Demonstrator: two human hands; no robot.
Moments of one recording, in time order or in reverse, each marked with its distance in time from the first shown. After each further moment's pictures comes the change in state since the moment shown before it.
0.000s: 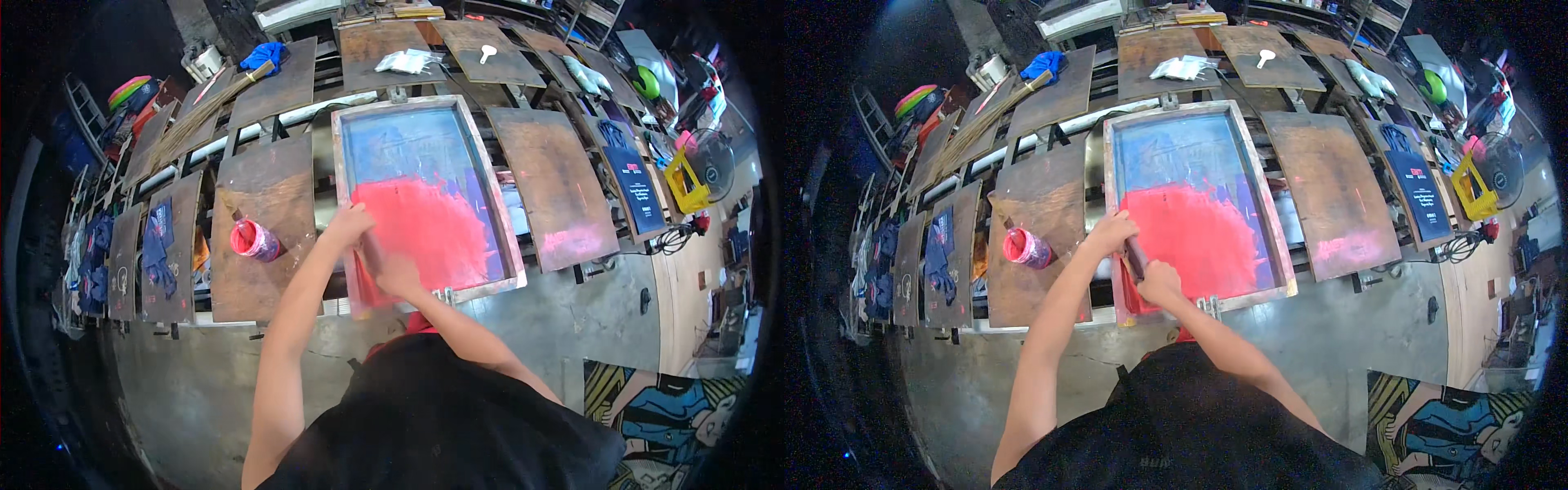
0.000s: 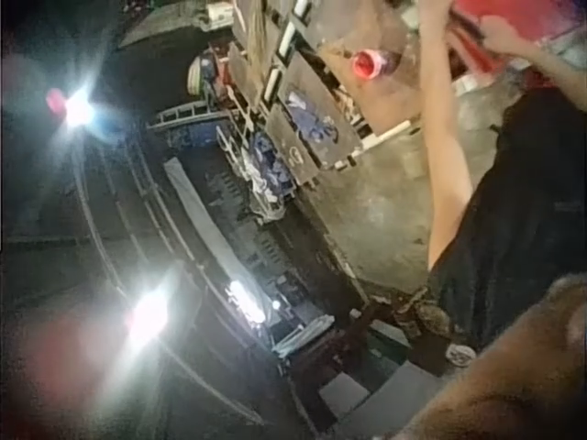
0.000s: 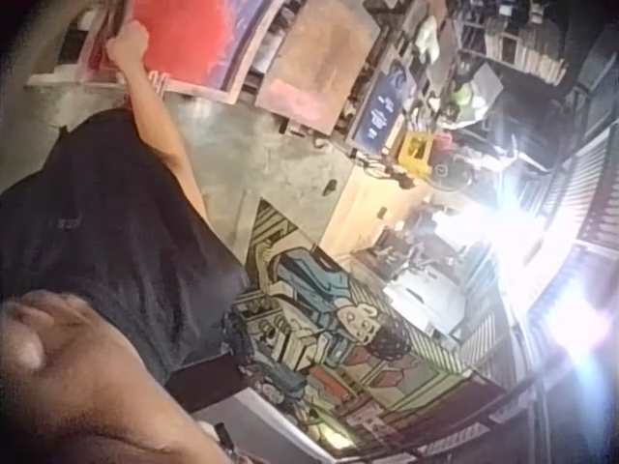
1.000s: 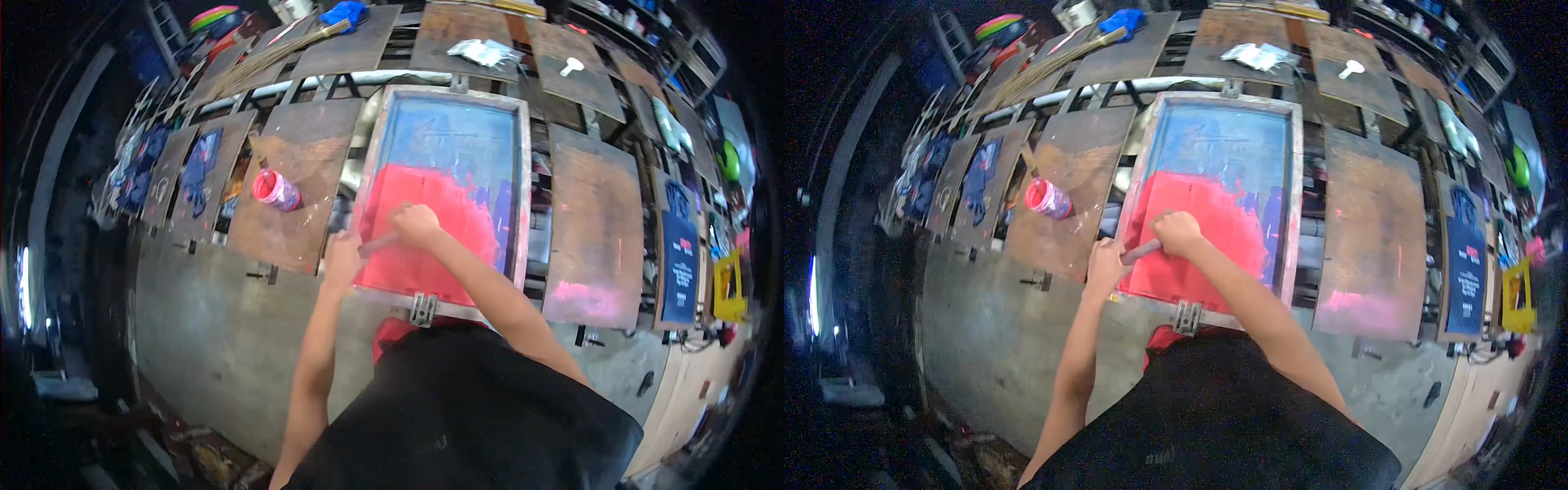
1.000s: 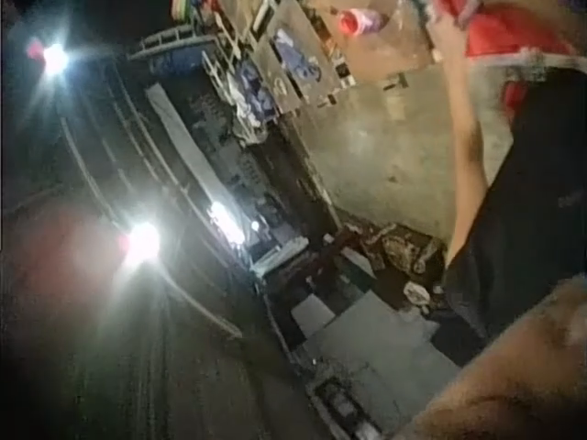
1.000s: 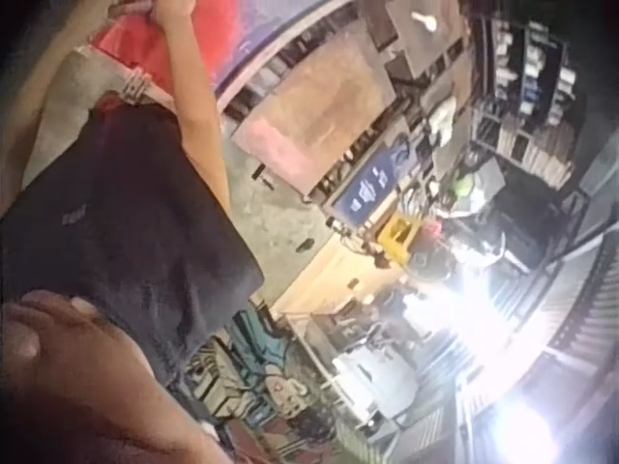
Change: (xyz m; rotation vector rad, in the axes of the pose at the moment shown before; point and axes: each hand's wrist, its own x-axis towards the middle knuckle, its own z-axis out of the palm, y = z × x) left_hand -0.044 0.142 -0.011 -0.292 0.310 -0.954; right_hand 0.077 0.039 -0.110 -0.537 -0.057 -0.893
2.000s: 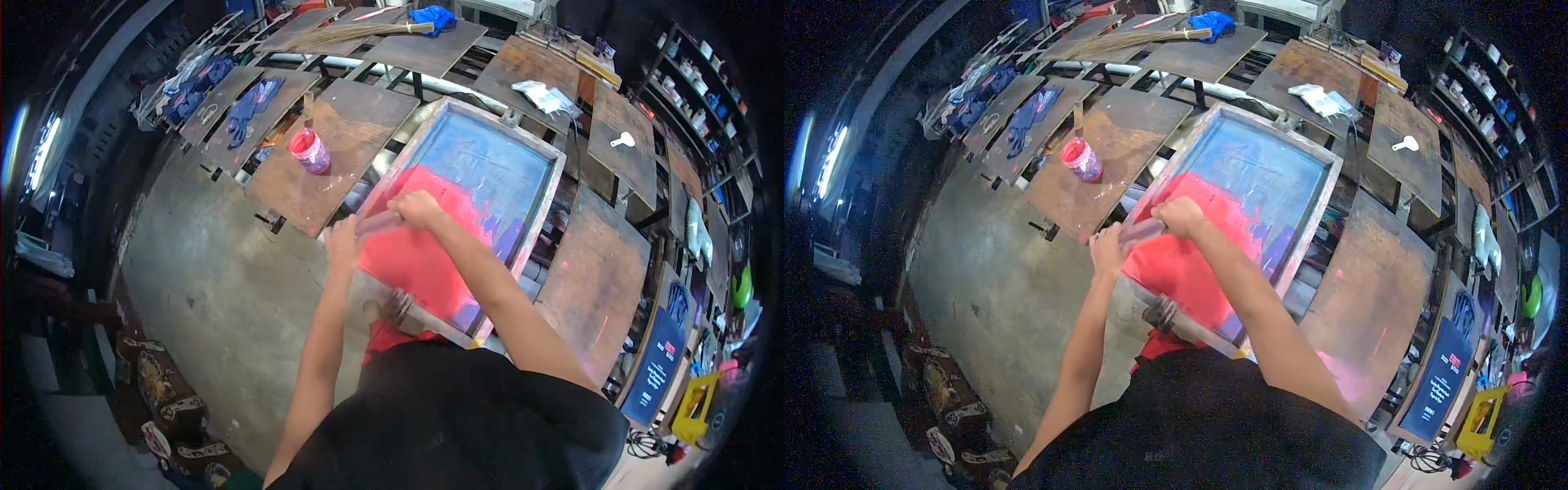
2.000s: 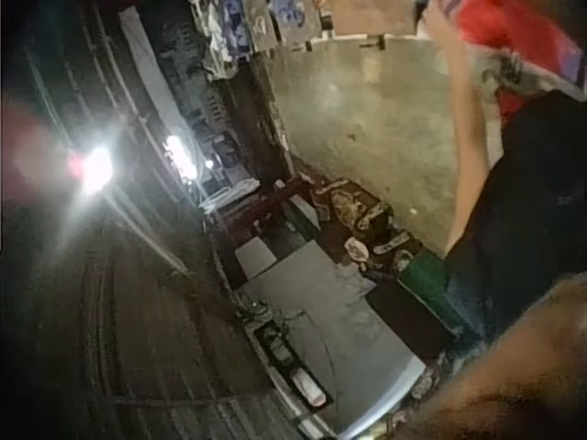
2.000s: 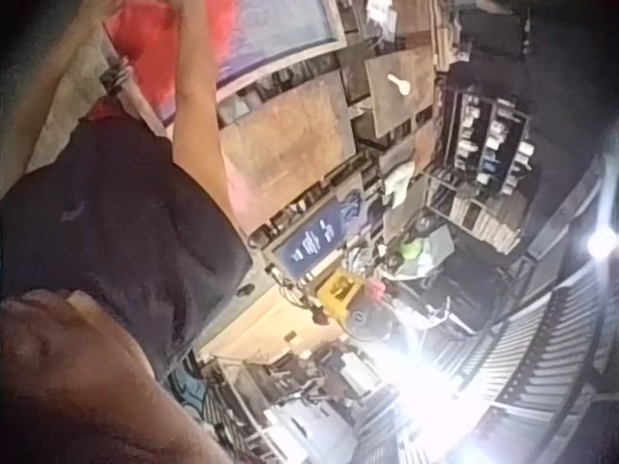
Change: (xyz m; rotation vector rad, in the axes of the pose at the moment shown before) left_hand -0.033 0.056 0.016 0.035 0.300 -0.448; right_hand 0.048 0.036 0.006 -0.013 0.069 -0.555
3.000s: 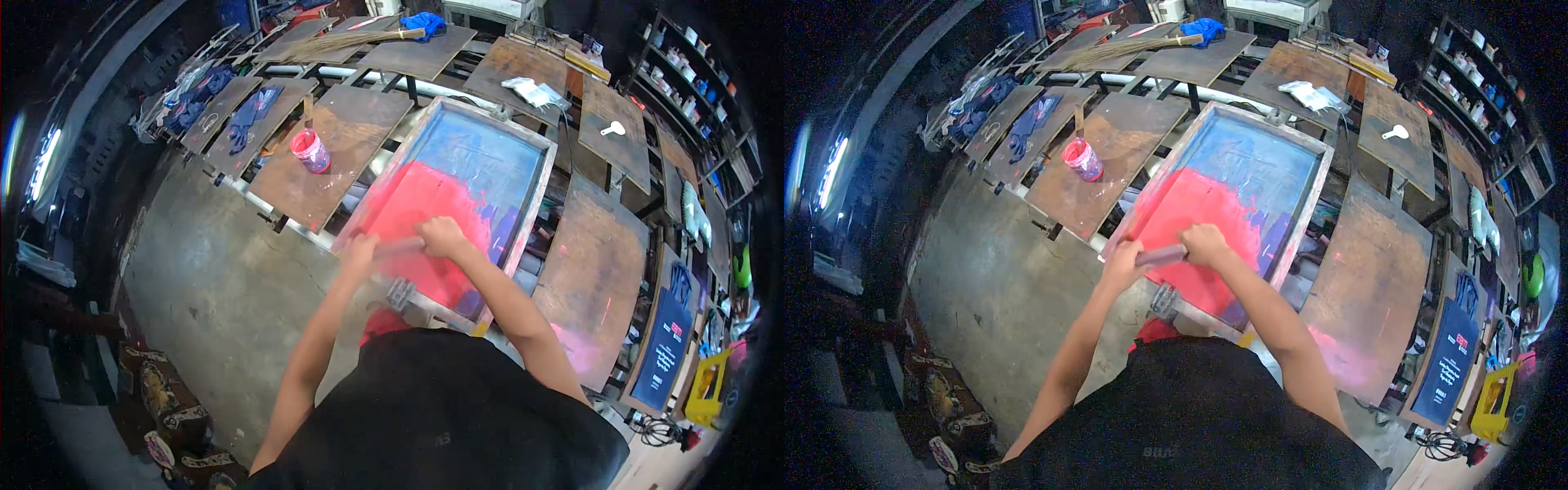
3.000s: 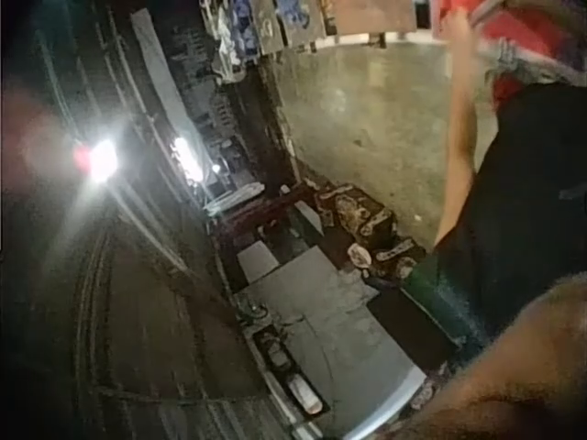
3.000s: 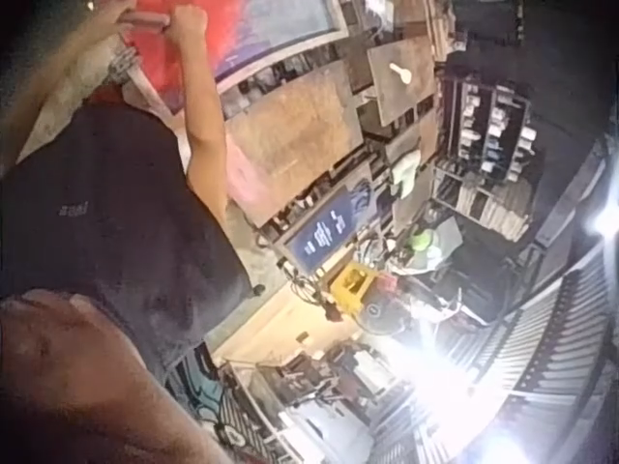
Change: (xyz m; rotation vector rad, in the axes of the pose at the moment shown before) left_hand -0.044 0.006 -0.002 -0.191 -0.079 0.303; right_hand -0.095 -0.073 -0.022 -0.023 -0.159 0.303
